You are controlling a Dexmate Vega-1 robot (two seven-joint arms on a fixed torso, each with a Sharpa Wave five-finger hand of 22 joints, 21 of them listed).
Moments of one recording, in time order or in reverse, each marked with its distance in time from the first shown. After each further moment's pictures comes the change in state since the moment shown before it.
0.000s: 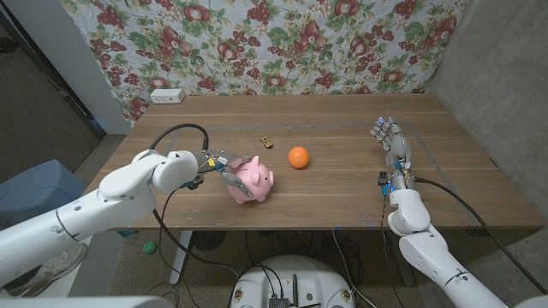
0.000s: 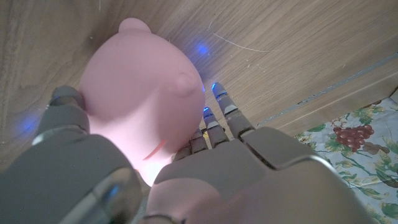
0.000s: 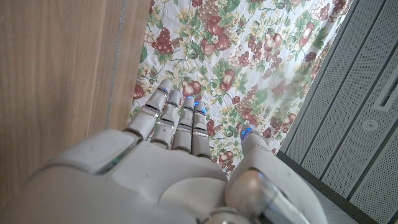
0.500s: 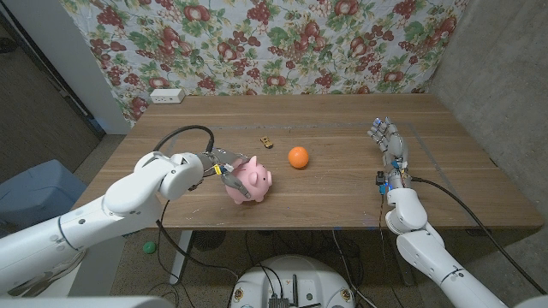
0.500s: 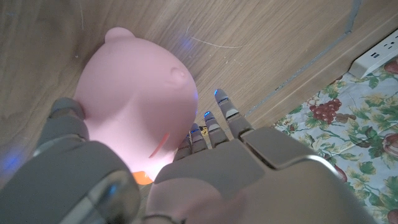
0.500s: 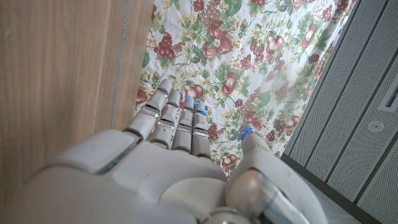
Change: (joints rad) left arm 0.027 -0.005 0.005 -0.085 0.228 0.081 -0.076; left_hand -0.093 0.036 -0.026 0.002 0.048 -0.015 -0.015 -0.030 0.000 -0.064 0.025 -0.008 0.000 -0.127 0.025 -0.015 0.000 -0.141 -0.005 -0.003 0.000; right arm 0.024 0.005 -0.017 0.025 0.015 -0.006 0.015; right_hand 0.000 0.000 0.000 0.000 0.000 0.000 0.000 0.000 -0.005 -0.006 0.002 0.000 0.000 -0.006 0.002 0.000 0.000 0.000 0.000 0.000 0.000
